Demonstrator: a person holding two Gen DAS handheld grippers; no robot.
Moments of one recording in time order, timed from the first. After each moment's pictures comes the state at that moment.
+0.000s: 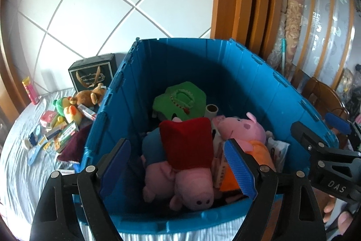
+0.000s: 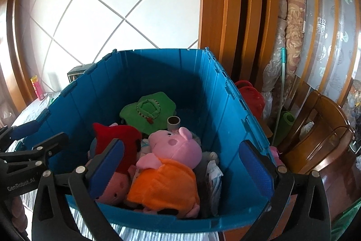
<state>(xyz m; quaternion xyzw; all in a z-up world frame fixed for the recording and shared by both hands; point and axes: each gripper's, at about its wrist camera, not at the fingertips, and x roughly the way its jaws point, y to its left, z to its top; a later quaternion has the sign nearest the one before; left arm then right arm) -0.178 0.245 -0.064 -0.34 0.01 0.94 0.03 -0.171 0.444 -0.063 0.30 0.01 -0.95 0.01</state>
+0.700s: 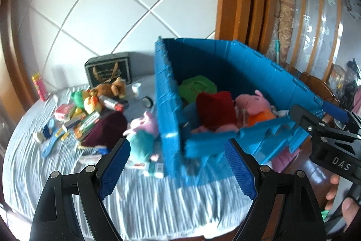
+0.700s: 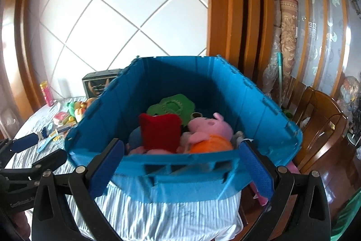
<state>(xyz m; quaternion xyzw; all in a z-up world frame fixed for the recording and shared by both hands) -0.072 0.129 -0.068 -0.33 0.01 0.94 0.04 -0.070 0.338 -0.055 0.27 0.00 -0.96 0.01</state>
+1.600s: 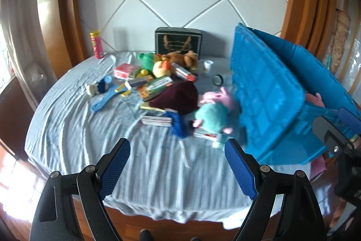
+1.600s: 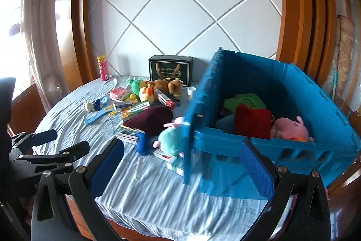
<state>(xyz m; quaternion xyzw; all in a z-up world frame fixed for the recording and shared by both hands) -0.014 -0.032 -0.098 -0.37 -0.06 0.92 -0.12 -0.037 0.183 -0.078 0.28 0.05 -0.94 0.18</state>
